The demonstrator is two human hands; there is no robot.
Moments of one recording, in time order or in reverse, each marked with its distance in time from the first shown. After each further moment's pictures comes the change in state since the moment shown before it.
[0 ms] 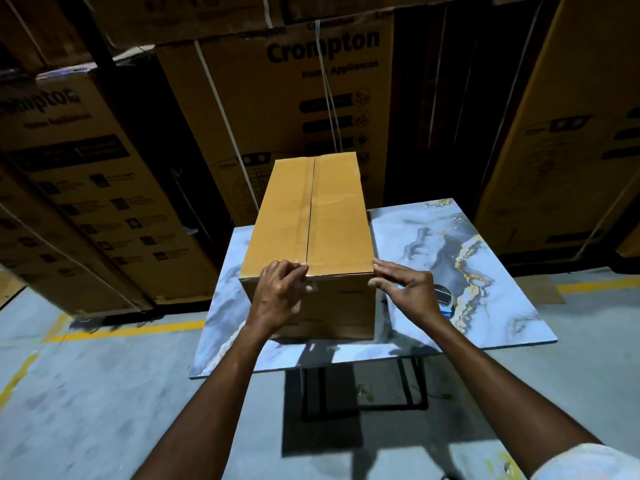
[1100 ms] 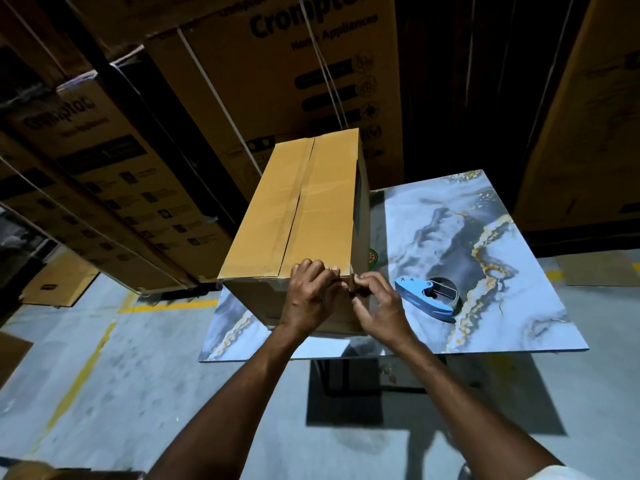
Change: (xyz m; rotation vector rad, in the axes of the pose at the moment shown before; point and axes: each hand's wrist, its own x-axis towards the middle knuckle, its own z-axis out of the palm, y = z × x) left_hand 0.045 0.114 0.053 0.109 0.033 -0.006; right_hand -0.023 0.052 0.010 -0.015 -0.067 -0.009
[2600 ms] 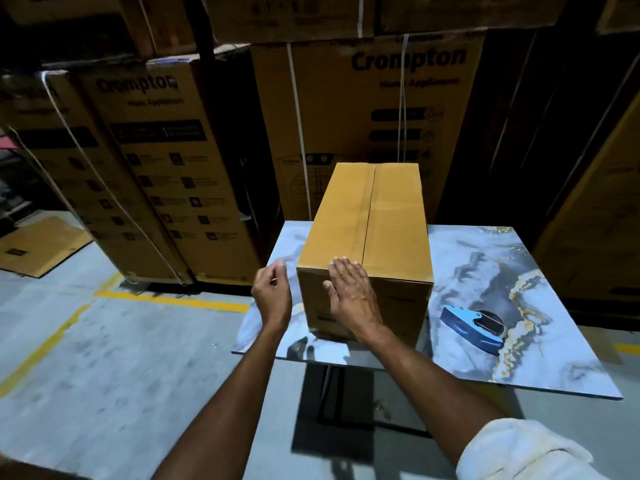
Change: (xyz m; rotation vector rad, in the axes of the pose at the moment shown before) left_hand -0.086 -0.162 -0.084 -0.626 0.549 -1.037; right_hand 0.038 -0.117 0.178 -0.648 -0.298 -0.173
